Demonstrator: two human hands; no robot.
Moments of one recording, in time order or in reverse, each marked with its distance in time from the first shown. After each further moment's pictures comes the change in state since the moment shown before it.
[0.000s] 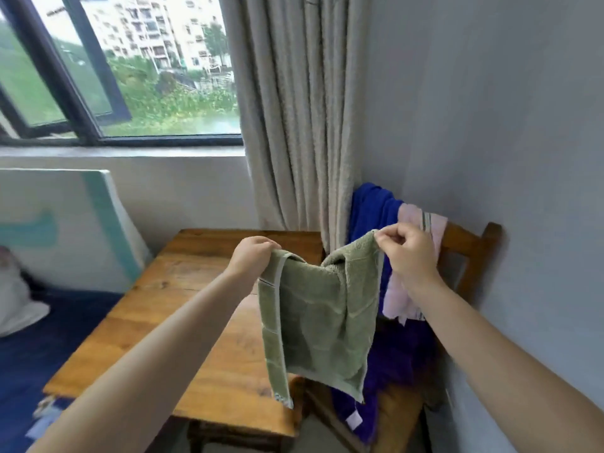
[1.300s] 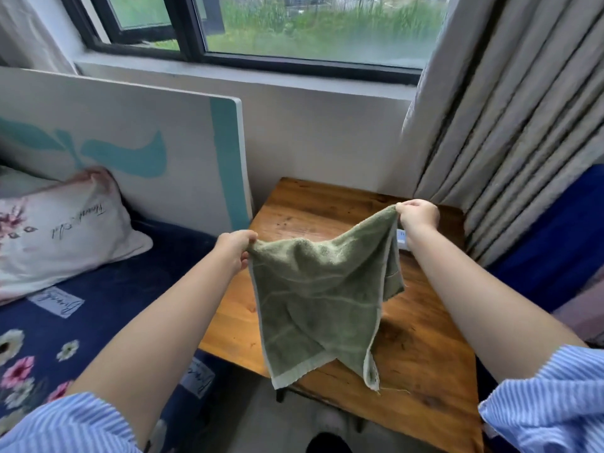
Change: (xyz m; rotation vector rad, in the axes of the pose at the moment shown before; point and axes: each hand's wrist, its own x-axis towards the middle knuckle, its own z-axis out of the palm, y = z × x) left_hand 0.158 -0.242 -0.319 -0.353 0.267 -0.725; right_hand 0.025 -0.019 0.415 -0.020 0.005 0.584
